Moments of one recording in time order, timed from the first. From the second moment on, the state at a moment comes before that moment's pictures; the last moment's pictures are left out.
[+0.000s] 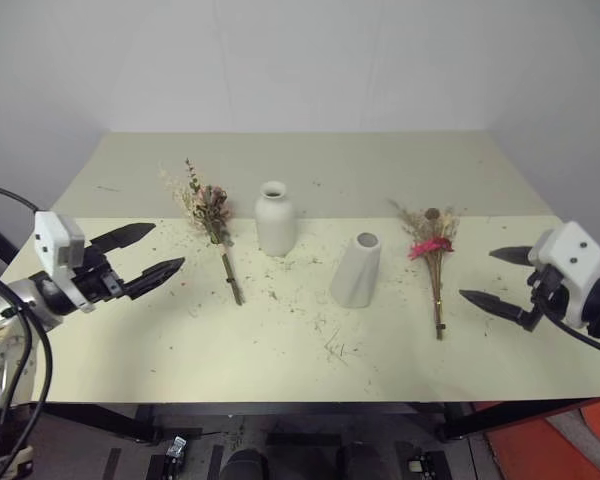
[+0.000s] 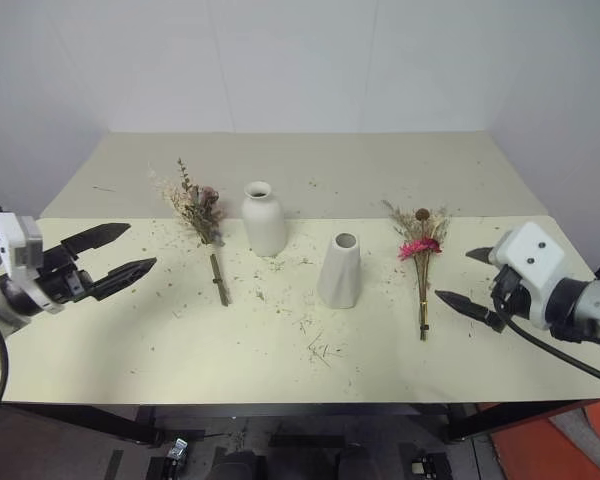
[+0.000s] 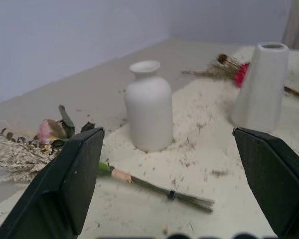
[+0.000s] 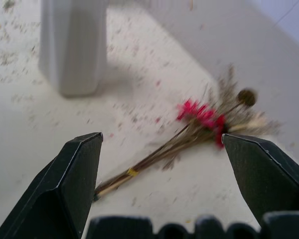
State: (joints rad) left arm -0.22 0.78 0.41 -0.14 -0.62 0.38 -0.89; right arm -0.12 -1.02 -0.40 -0.36 0.38 0.53 0.91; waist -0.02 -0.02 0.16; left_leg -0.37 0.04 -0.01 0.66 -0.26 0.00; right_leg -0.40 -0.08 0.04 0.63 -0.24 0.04
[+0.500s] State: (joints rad) left arm -0.70 0.37 0.30 -0.15 -0.47 1.33 0.01; right arm -0.51 -0.92 -0.13 -0.39 0.42 0.53 0.89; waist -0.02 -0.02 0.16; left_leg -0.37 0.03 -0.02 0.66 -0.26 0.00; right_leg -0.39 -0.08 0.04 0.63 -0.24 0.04
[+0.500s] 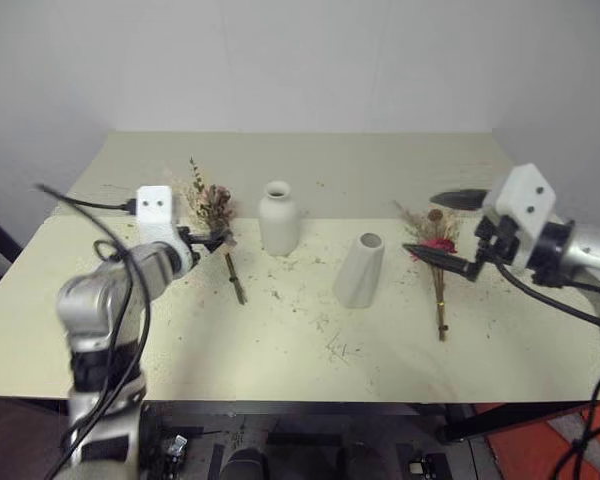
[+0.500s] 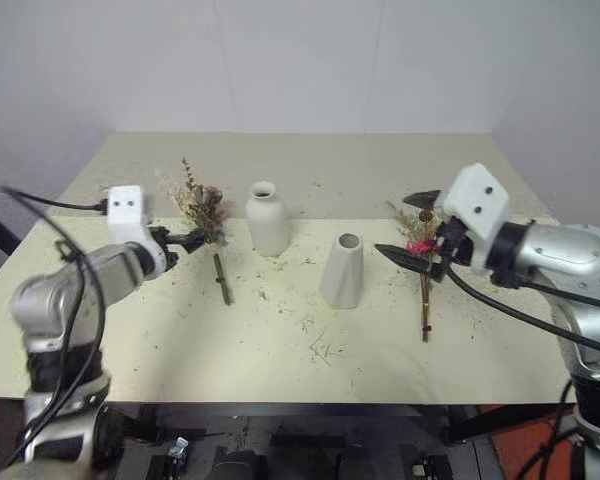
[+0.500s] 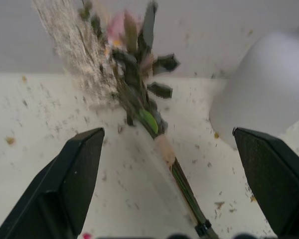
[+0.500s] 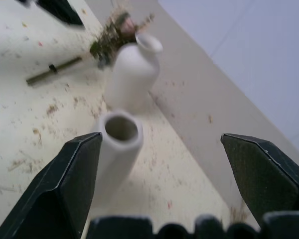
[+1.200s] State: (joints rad) left arm -1.13 0.26 0.30 0.67 -0.24 1.13 0.11; right arm -0.47 -0.91 -0.13 -0.44 0.41 0.56 0.85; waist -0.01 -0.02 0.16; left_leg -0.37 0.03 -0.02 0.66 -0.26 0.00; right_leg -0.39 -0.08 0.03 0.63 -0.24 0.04
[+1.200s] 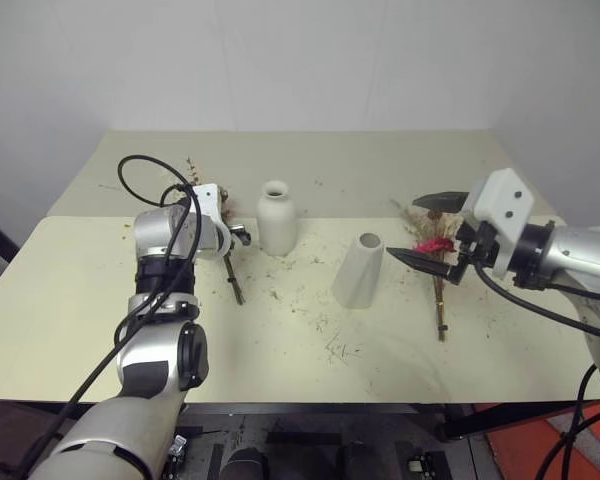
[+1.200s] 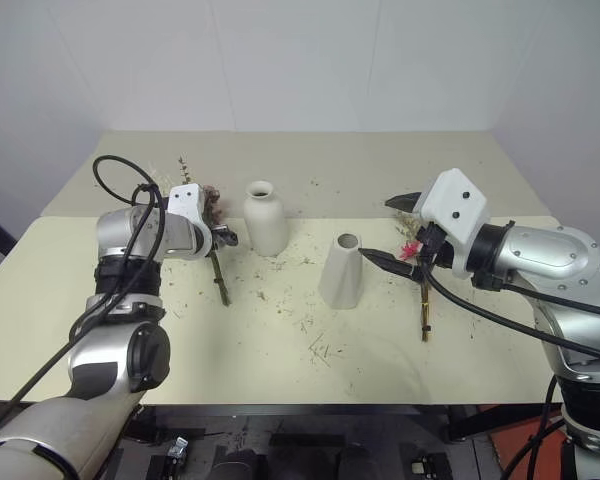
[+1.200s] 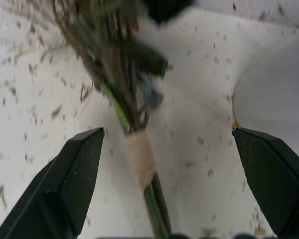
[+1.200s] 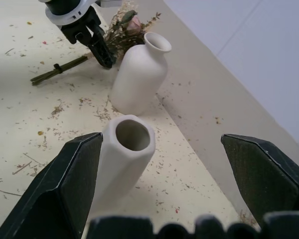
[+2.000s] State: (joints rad) left arm -1.11 0.23 0.24 0.81 -0.12 0.52 0.16; right arm -0.41 -0.92 -0.15 -0.47 0.41 0.58 0.82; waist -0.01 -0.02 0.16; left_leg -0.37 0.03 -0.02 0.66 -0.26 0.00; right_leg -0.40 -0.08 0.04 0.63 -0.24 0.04
